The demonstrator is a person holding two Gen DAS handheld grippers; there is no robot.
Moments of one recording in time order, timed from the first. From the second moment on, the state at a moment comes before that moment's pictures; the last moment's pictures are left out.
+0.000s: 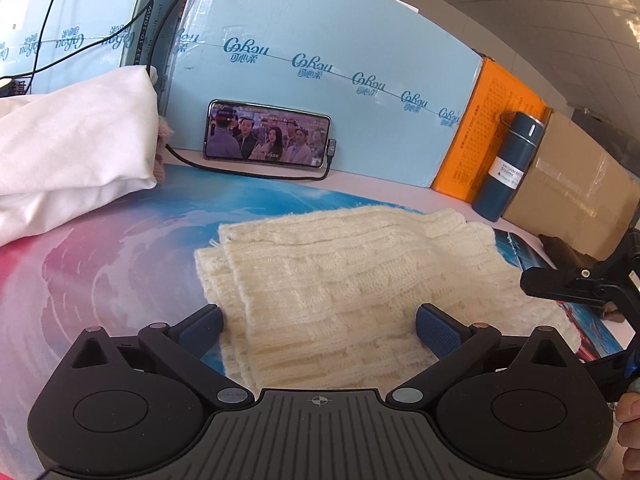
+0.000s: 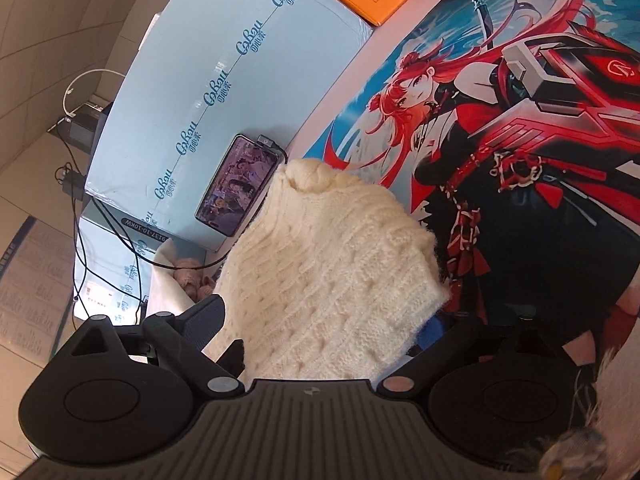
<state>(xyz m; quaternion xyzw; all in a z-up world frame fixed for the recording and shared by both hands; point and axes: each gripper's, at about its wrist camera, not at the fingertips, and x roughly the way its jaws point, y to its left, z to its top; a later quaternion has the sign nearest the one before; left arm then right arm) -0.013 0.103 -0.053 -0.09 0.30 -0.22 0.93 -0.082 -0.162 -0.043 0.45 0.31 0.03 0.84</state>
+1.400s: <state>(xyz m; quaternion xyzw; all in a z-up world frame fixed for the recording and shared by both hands) -0.061 0.098 -0.084 -0.45 0.34 -0.26 0.78 -0.097 -0.199 -0.054 0.48 0.27 0.09 0.83</state>
